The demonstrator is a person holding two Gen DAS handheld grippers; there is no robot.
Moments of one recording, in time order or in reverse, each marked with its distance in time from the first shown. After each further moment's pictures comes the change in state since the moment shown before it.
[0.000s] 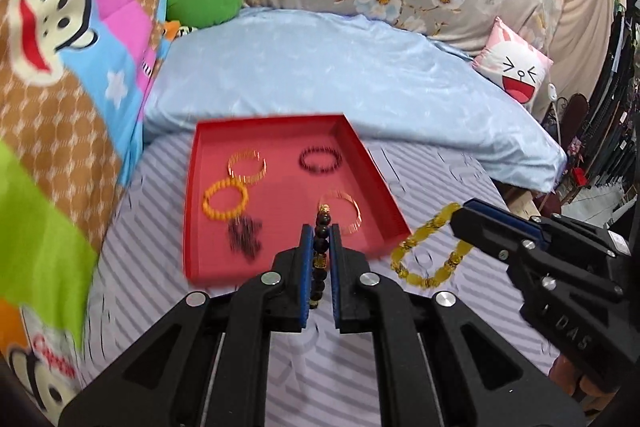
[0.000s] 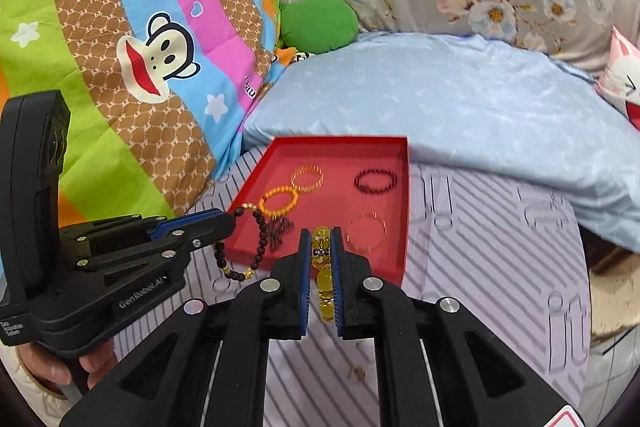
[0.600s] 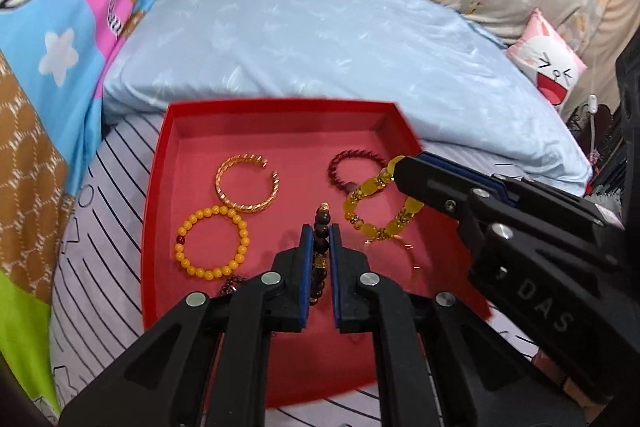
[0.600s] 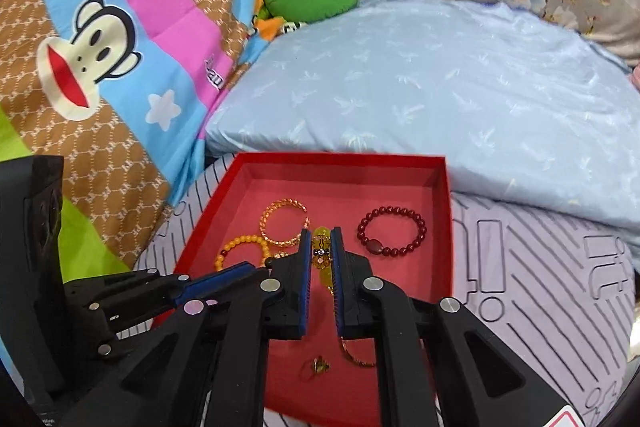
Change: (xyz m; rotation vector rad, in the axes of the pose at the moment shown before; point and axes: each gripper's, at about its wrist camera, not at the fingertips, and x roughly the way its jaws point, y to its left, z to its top) left arm 0.137 0.049 0.035 -0.090 0.152 -0.008; right arm 0.164 -0.029 0.052 0.070 0.143 0.021
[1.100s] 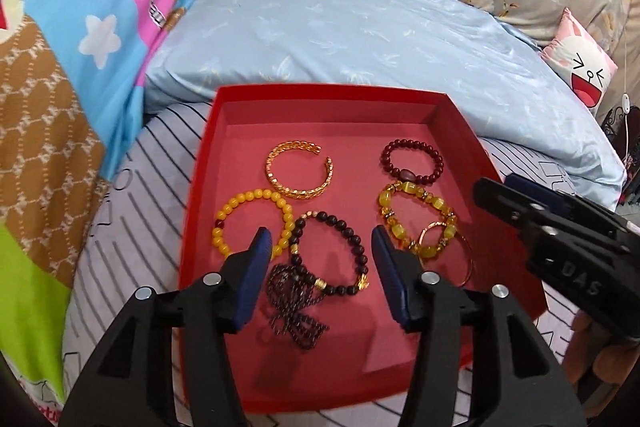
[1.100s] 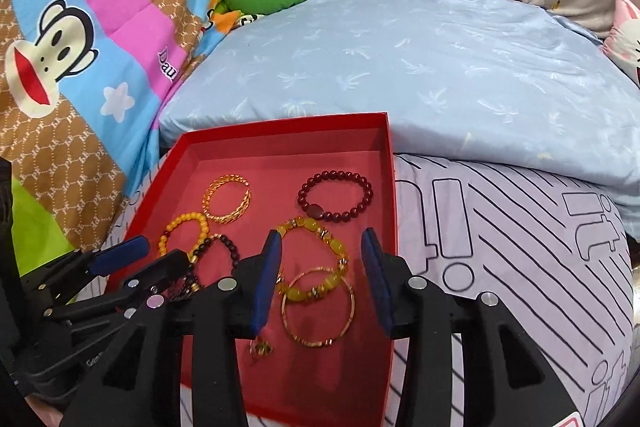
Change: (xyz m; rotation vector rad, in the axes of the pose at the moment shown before) left arm -0.004 0.011 -0.020 -0.005 -0.057 0.151; right arm -0.013 -0.031 -0.033 0.052 -0.029 -0.097
